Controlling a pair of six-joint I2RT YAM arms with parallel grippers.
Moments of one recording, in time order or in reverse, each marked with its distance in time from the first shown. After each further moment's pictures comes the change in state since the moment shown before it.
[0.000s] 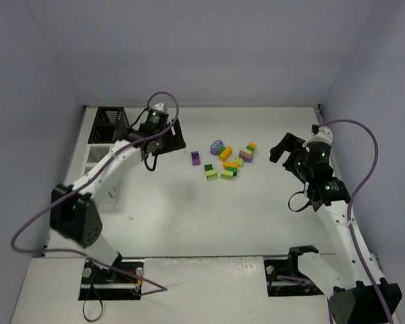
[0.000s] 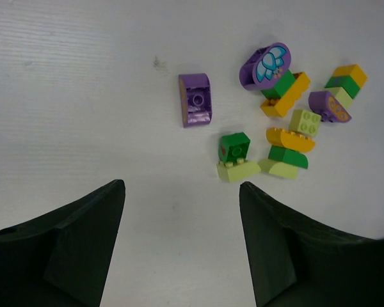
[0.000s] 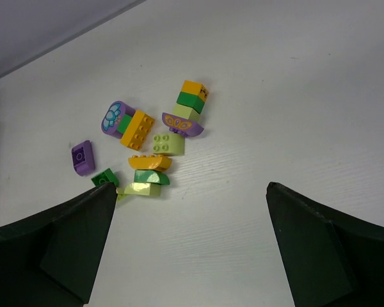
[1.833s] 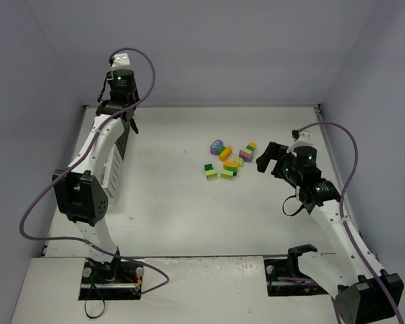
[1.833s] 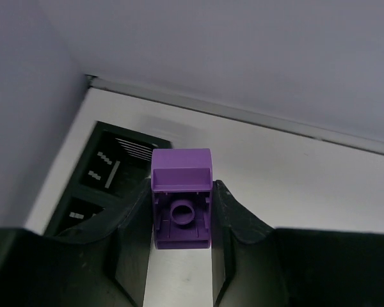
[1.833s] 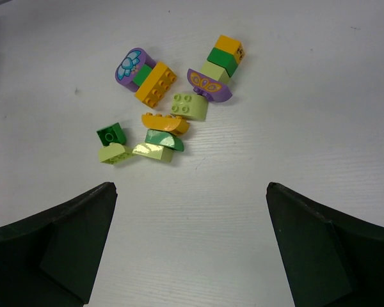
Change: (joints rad) left arm 0.219 0.241 0.399 0.231 -0.391 0.437; right arm 0.104 0.014 -0.077 0.042 -0.058 -0.063
